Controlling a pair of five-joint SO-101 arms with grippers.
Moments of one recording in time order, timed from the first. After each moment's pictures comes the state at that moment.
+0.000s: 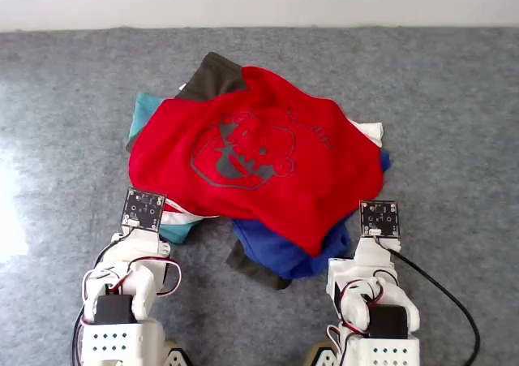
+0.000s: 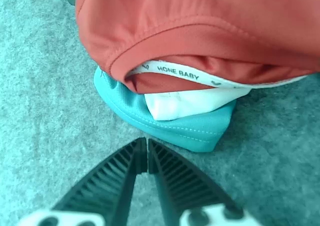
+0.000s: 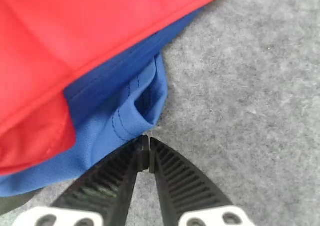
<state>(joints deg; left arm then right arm) -6.7 -87.8 97.3 53.1 -9.5 -2.2 -103.5 95.6 74.4 -3.0</state>
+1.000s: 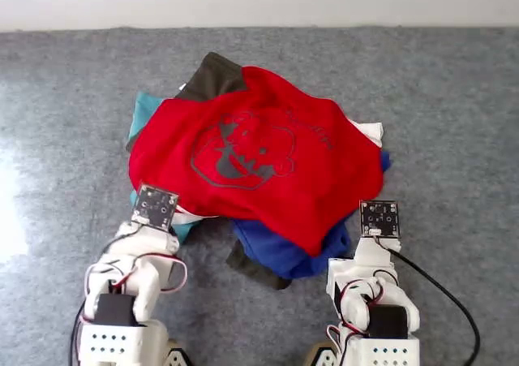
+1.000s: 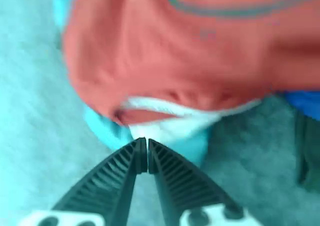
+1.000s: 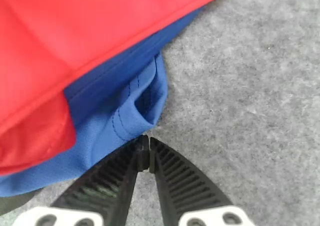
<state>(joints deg) -2.0 -87.8 90.8 53.1 -13.4 -2.2 -103.5 95.6 74.4 -3.0</state>
